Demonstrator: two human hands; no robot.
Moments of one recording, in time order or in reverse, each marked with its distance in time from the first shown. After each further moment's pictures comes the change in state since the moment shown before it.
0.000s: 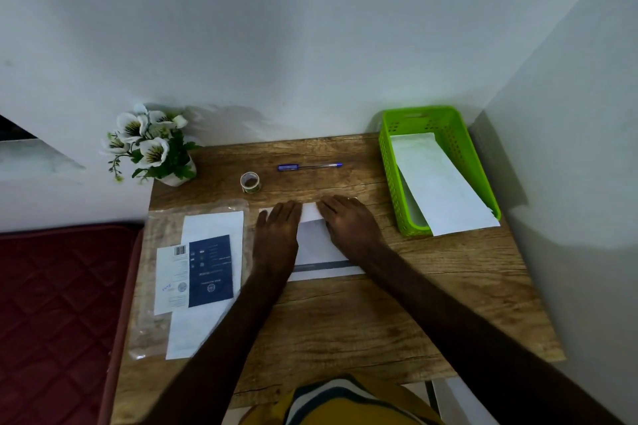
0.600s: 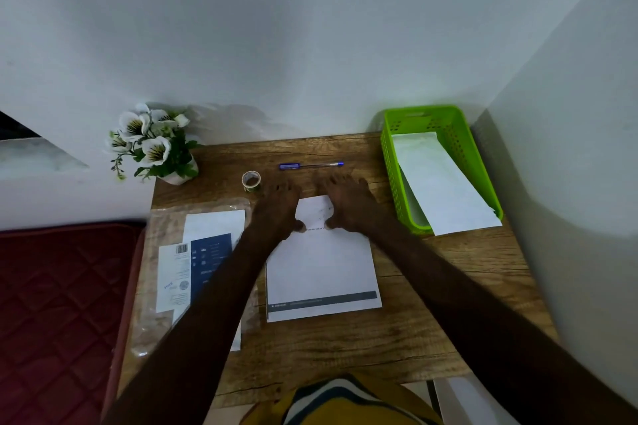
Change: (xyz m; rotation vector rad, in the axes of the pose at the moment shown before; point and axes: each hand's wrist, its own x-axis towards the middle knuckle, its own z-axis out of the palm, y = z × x) left_hand 0.050 -0.004 -0.039 -0.034 -0.264 0.039; right_hand 0.049 0.016 -0.022 0.086 -0.466 0.187
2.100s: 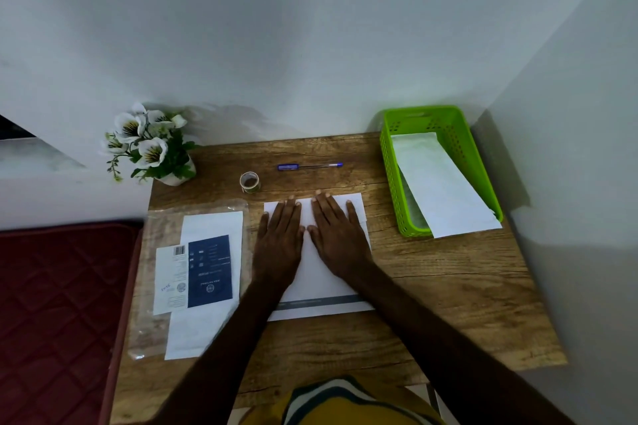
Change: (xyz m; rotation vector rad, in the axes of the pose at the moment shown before) left_hand -0.039 -0.005 0.078 -0.047 0.290 0.020; right_hand -0.027 -0.022 0.082 -0.040 0.262 0.017
